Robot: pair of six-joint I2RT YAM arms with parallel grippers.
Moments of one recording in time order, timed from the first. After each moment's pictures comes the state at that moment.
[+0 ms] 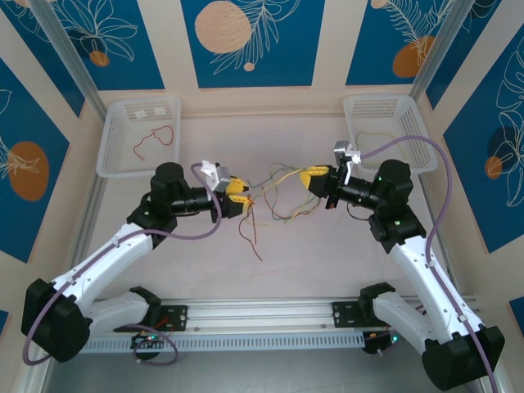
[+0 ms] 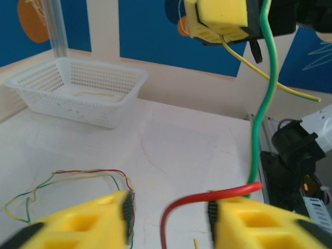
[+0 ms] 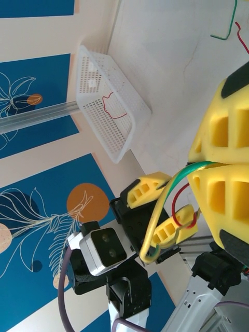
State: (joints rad) left arm -0.54 1.10 0.80 0.11 0.82 0.07; right arm 0.26 0.87 0.82 0.02 -0.88 0.34
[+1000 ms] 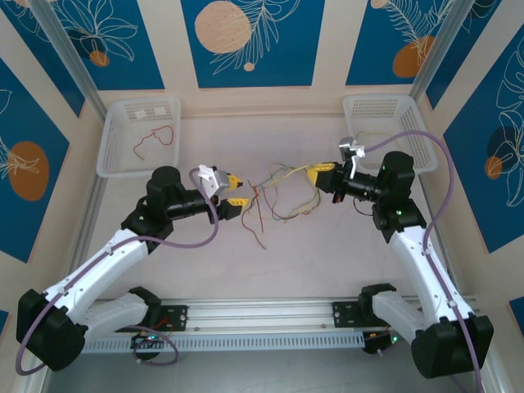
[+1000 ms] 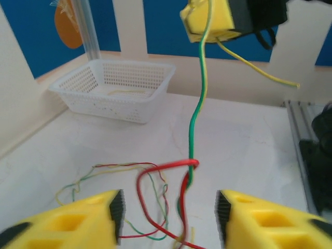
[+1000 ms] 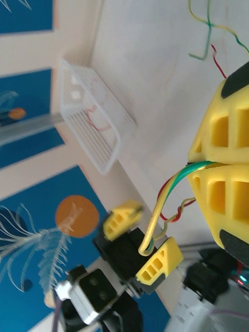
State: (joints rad) left arm -0.55 1.03 0.79 0.03 0.69 0.19; right arm 0.13 0.97 0.84 -0.04 -1.05 0.26
